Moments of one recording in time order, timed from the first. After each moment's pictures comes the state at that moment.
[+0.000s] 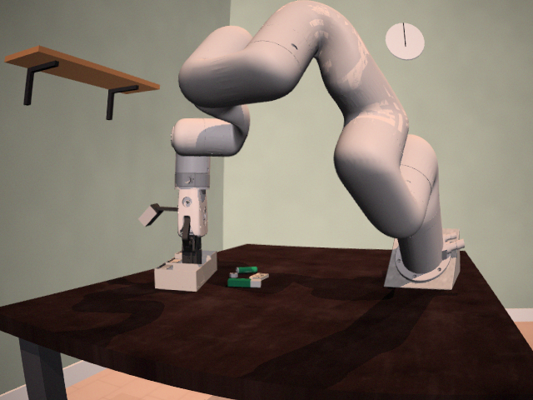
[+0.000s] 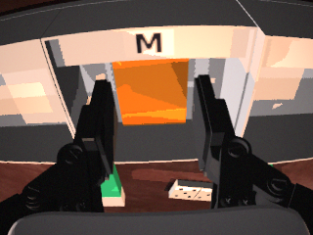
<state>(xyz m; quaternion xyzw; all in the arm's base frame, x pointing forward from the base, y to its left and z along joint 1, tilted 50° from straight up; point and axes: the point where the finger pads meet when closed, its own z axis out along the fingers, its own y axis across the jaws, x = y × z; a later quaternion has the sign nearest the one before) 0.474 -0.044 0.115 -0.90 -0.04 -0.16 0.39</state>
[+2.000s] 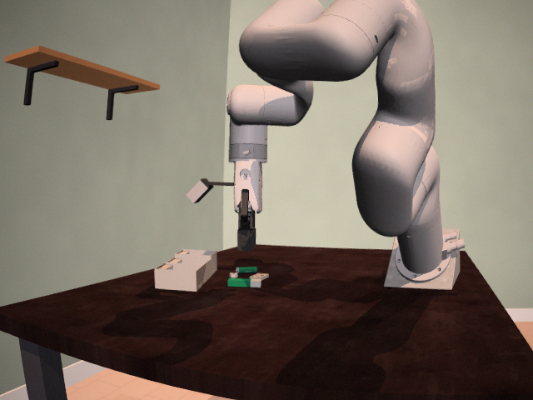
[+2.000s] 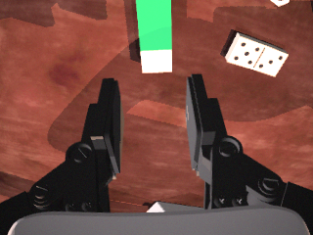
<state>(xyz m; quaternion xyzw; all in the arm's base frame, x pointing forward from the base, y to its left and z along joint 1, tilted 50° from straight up) 0.335 -0.042 0.146 -0.90 -0.05 -0.16 0.39</state>
